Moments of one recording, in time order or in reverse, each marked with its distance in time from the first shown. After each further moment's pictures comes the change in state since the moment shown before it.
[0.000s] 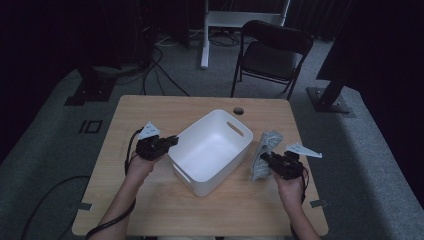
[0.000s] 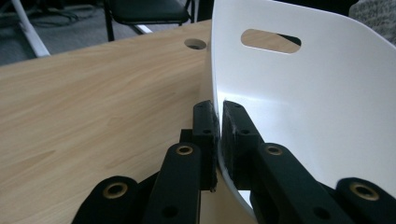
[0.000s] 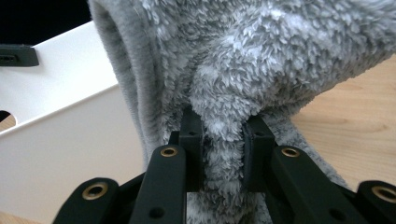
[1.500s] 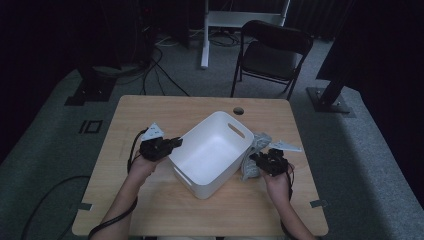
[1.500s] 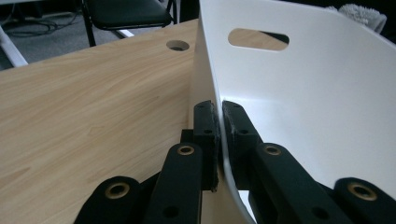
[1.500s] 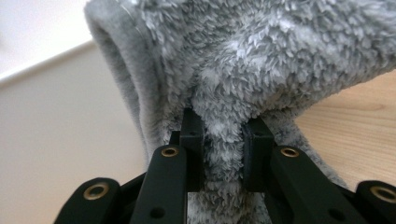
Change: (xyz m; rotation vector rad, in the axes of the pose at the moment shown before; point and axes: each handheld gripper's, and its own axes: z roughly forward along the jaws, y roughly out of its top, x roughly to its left) left arm -0.002 -0.002 0.010 -0.004 -0.074 0.044; right arm 0.004 -0.010 0.047 0.112 -0.033 -0.015
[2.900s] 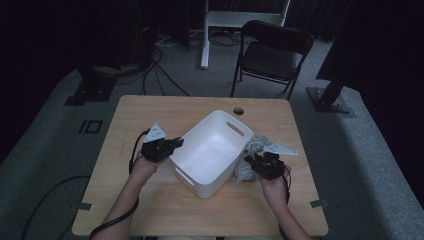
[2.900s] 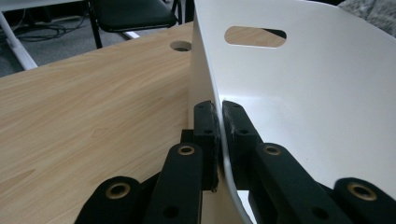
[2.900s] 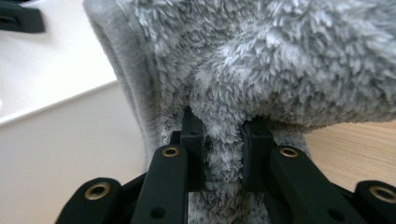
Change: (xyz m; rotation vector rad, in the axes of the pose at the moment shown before) left arm -0.004 0.000 0.002 -0.004 0.019 0.005; right arm 0.031 0.003 -0.013 -0.020 0.018 -0.075
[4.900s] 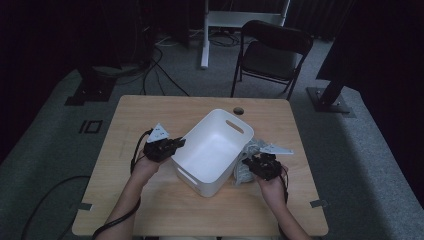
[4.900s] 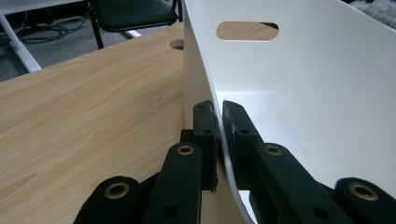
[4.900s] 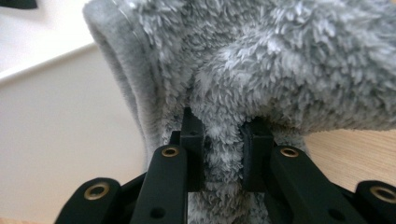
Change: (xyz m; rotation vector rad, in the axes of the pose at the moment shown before) left arm -0.006 0.003 0.004 0.015 0.013 0.031; right arm -0.004 -0.007 0.013 0.049 0.028 -0.008
